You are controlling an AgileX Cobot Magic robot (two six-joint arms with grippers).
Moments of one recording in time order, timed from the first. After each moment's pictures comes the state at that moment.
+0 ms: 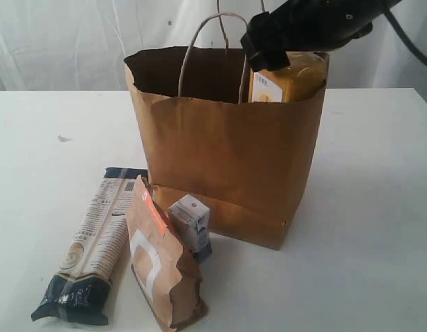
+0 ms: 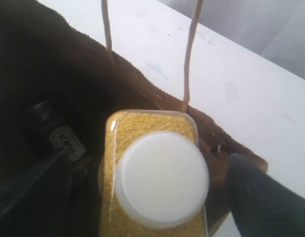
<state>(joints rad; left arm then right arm) 0.09 0.00 0.02 -0.24 0.25 0.09 0.53 1.48 -1.47 -0.13 0.83 0.03</state>
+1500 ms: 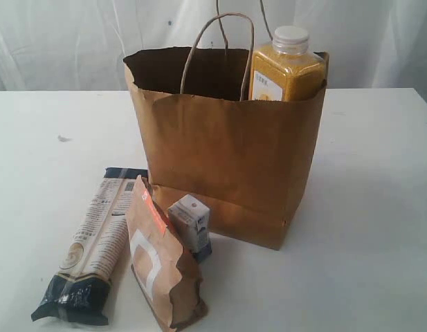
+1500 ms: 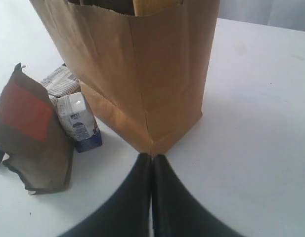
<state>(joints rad) 0.09 0.00 0.02 -0.24 0.25 0.09 0.53 0.45 -0.61 -0.02 0.71 0.16</state>
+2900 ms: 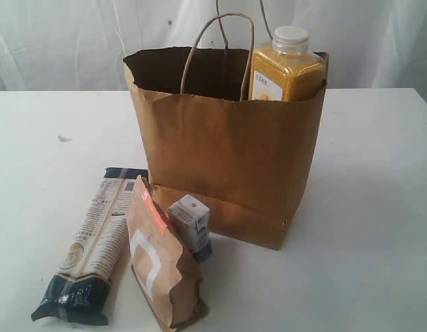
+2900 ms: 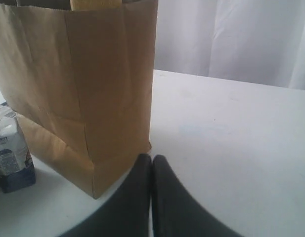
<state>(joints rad) 0.09 0.00 0.02 -0.24 0.25 0.09 0.38 0.11 -0.19 -0.14 0.36 0.17</state>
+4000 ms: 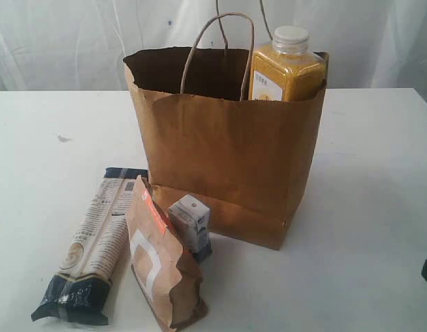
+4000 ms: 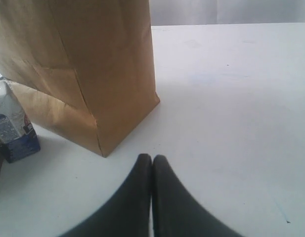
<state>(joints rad) 0.09 0.00 0.02 -0.24 0.23 0.08 0.38 0.11 -0.02 -0.14 0.28 0.31</state>
